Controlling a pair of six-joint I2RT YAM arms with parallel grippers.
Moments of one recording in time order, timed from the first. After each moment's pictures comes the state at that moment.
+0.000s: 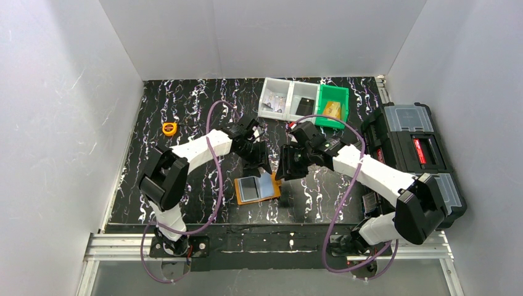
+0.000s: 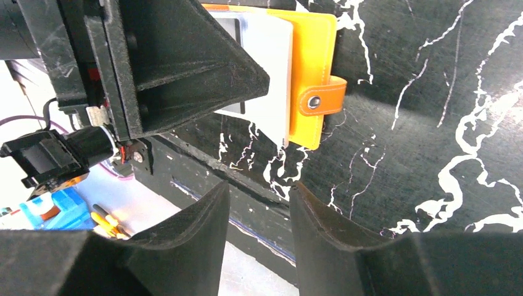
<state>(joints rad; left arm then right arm) -0.64 1.77 1.23 -0.65 0.41 -0.73 0.73 1.39 1.02 -0.64 -0.30 0.68</state>
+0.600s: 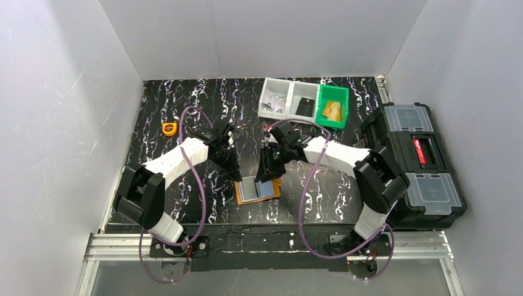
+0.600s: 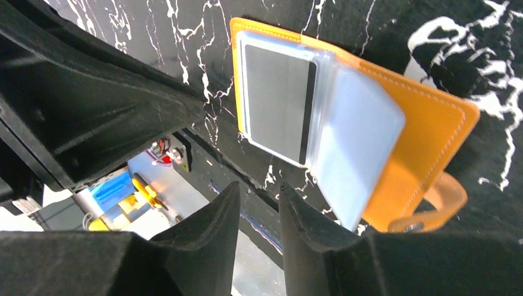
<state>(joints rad) -0.50 1.53 1.04 -0.80 0.27 -0.69 0.77 1.71 1.14 -0.46 -0.52 0.73</state>
